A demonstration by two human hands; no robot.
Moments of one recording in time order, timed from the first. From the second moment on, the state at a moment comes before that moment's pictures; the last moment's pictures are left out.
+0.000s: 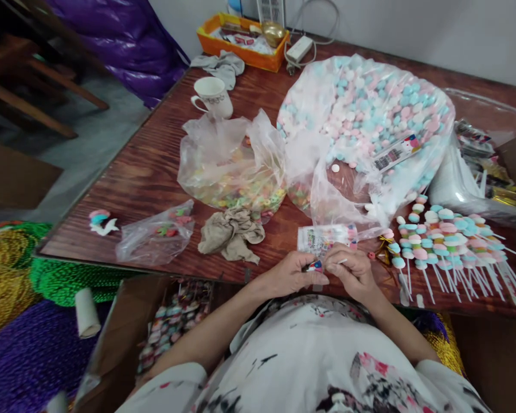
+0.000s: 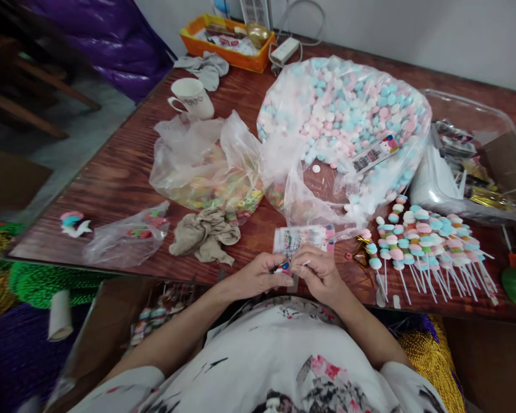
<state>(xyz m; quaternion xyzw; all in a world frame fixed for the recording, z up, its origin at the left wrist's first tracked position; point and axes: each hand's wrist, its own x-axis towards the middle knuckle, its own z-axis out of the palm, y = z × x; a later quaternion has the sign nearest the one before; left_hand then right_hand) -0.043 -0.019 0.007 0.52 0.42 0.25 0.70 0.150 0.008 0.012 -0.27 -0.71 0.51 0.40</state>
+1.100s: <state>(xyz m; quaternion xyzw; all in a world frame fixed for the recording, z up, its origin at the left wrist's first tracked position) -0.068 -0.023 0.008 0.52 0.40 0.39 0.64 0.122 0.023 0.007 -0.30 -0.58 0.64 0.40</state>
